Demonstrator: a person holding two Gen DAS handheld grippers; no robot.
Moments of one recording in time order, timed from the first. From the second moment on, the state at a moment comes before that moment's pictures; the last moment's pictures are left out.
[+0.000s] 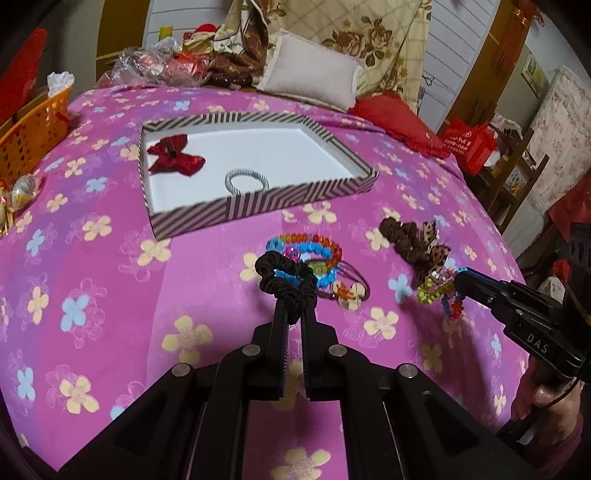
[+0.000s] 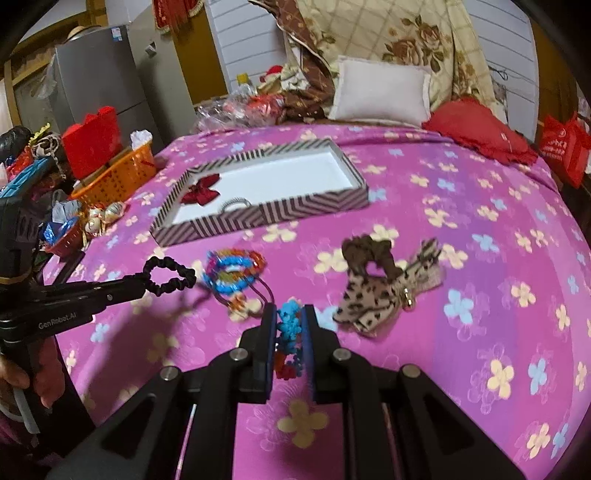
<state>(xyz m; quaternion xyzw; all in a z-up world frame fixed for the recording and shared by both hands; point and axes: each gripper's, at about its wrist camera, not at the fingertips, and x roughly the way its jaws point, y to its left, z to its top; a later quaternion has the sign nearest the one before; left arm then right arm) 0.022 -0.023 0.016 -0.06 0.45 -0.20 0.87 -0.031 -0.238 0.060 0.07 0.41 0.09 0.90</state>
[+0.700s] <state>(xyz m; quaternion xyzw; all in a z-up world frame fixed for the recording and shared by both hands) 0.049 -0.011 0.045 -0.05 0.42 -0.17 0.89 0.022 -0.229 0.094 0.08 0.39 0.12 0.91</state>
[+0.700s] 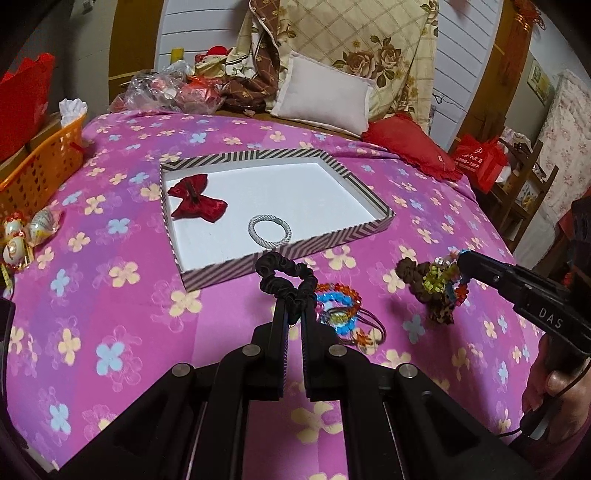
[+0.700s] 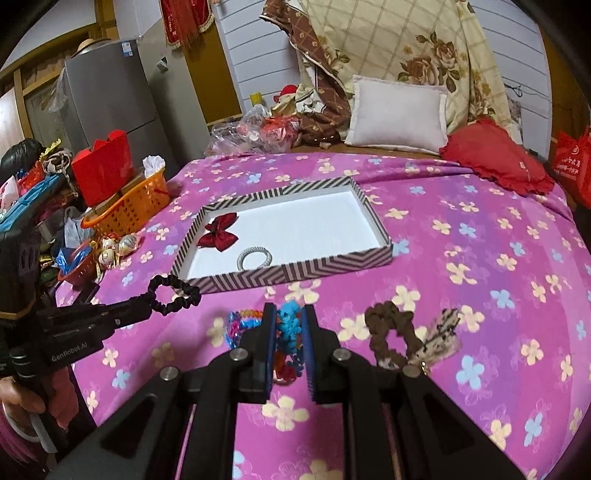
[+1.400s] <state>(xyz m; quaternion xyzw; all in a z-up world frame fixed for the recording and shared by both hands) 0.116 0.004 0.041 -0.04 0.42 -0.12 0.90 0.099 -0.203 0.099 0.06 0.39 0.13 0.91</state>
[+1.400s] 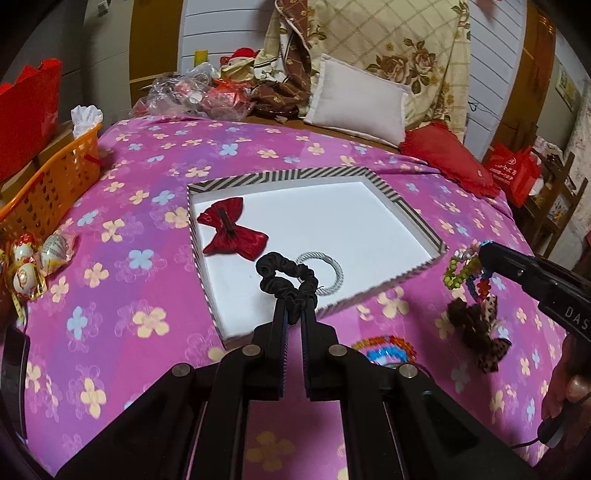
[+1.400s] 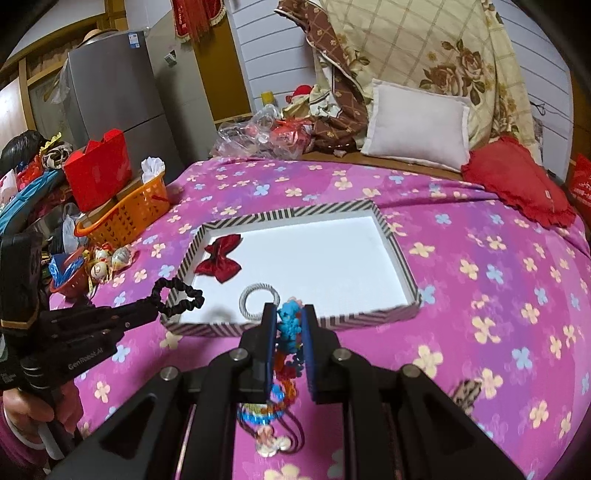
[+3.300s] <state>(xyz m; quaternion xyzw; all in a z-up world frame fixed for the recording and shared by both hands) 0.202 0.012 -0.035 -0.03 0.47 -0.07 0.88 0.216 -0.182 -0.011 0.07 0.48 0.10 0.87</state>
